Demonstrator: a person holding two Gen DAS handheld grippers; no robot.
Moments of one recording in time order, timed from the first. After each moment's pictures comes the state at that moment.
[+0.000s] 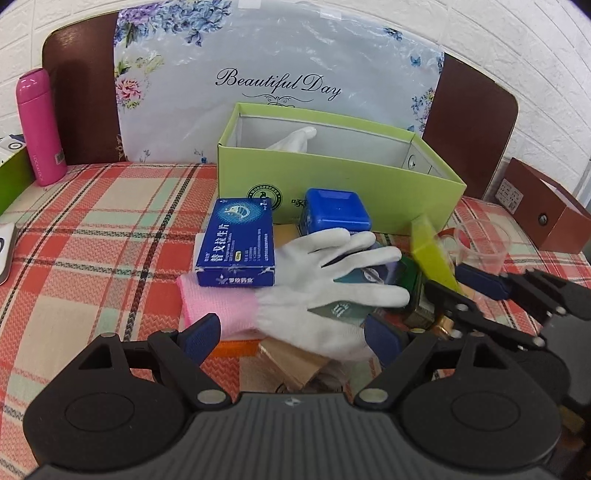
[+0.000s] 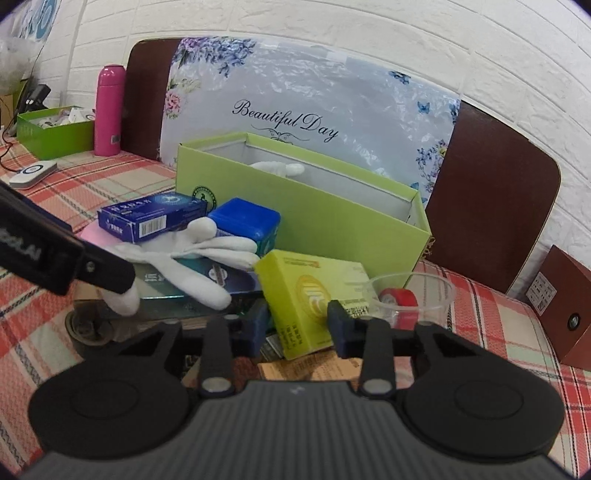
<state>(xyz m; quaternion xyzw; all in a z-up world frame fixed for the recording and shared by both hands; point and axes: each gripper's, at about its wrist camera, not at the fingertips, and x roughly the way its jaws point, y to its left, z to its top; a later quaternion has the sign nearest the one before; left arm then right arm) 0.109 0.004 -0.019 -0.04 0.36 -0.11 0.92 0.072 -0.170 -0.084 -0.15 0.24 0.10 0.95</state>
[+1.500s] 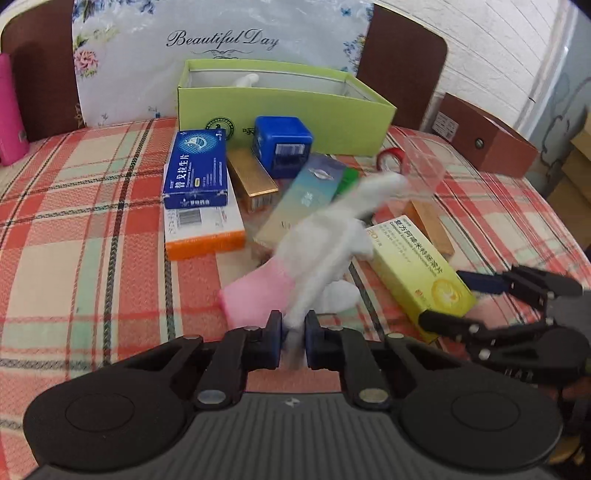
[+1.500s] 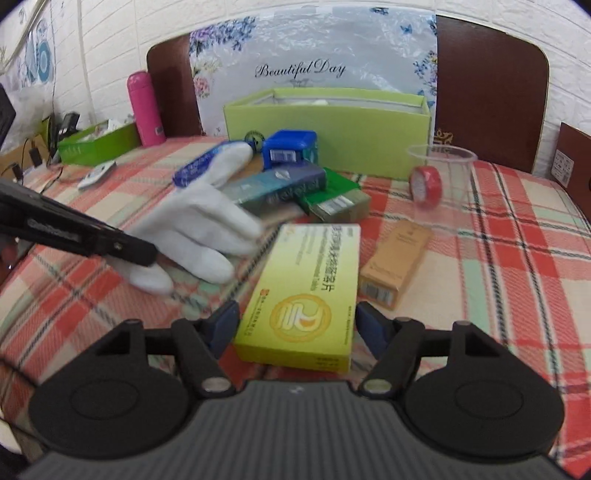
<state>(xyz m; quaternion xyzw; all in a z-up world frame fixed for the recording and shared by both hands) 0.041 0.027 -0.029 0.01 0.41 -0.21 0.89 -0.023 -0.206 -0.098 -0.04 0.35 0.16 0.92</state>
